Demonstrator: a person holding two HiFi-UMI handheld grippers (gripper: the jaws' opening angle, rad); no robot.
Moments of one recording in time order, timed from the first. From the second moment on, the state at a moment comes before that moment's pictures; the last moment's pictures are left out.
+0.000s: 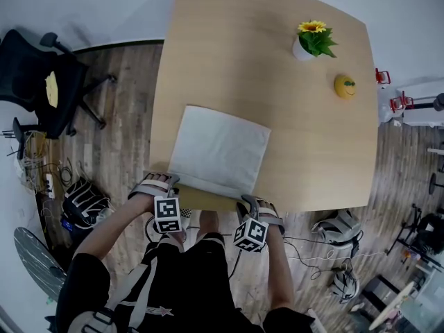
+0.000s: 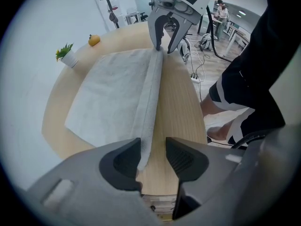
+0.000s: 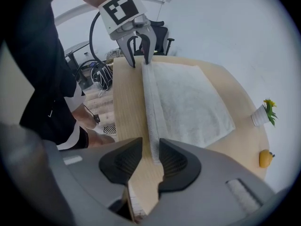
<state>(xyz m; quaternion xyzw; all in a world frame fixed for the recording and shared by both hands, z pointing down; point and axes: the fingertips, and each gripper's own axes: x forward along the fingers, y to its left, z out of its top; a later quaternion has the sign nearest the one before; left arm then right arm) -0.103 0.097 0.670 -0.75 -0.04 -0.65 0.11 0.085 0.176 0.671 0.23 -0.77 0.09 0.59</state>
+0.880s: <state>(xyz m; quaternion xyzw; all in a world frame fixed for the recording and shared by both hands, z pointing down) -0.104 0.084 0.672 -0.74 -0.02 -0.66 0.14 0.084 0.178 0.676 0.21 -0.76 0.10 0.60</state>
